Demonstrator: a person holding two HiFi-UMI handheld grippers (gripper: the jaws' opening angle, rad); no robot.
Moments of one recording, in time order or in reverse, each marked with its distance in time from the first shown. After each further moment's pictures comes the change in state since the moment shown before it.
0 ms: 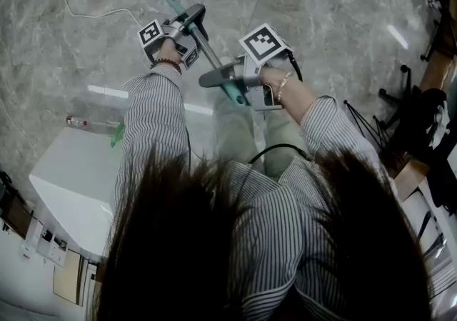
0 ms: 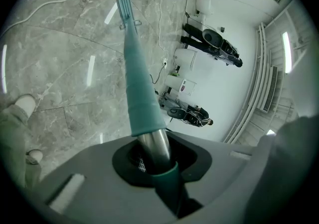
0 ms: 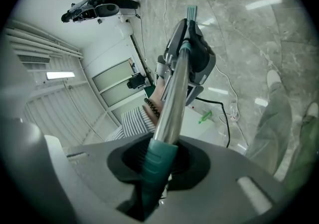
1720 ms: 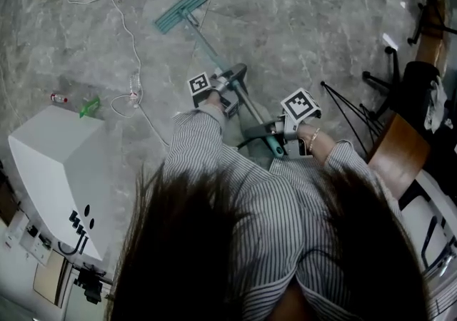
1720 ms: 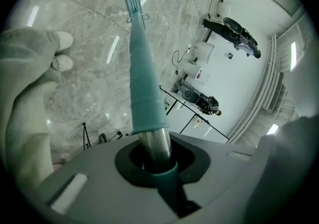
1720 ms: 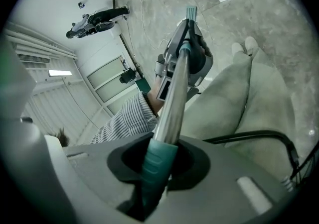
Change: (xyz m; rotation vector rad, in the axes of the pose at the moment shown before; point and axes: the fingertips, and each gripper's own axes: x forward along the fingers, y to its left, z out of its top) left arm -0.055 0.260 -0.529 -0.174 0.025 0.033; right arm -0.234 -0.245 -0.468 0.080 0.032 -0.036
